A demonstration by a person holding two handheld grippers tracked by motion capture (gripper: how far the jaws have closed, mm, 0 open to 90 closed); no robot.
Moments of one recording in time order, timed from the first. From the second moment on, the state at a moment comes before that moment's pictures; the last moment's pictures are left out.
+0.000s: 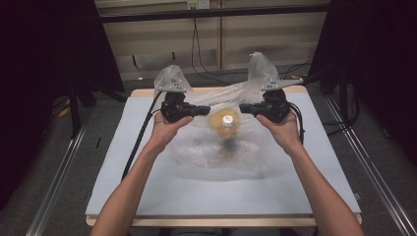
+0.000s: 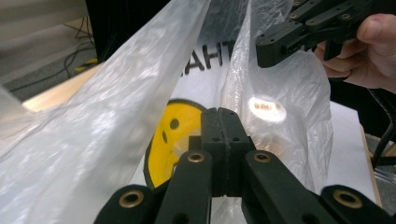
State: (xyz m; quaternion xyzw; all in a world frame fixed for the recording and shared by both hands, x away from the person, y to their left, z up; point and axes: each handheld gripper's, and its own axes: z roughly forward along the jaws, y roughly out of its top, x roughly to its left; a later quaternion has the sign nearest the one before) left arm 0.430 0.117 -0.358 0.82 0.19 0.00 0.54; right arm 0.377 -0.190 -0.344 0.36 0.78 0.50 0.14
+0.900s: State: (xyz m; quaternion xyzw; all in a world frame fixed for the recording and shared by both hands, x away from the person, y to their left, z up) left arm 0.388 0.103 -0.401 0.85 0.17 -0.03 0.50; right arm 0.330 -0.202 -0.407 0.36 0.79 0.49 0.09
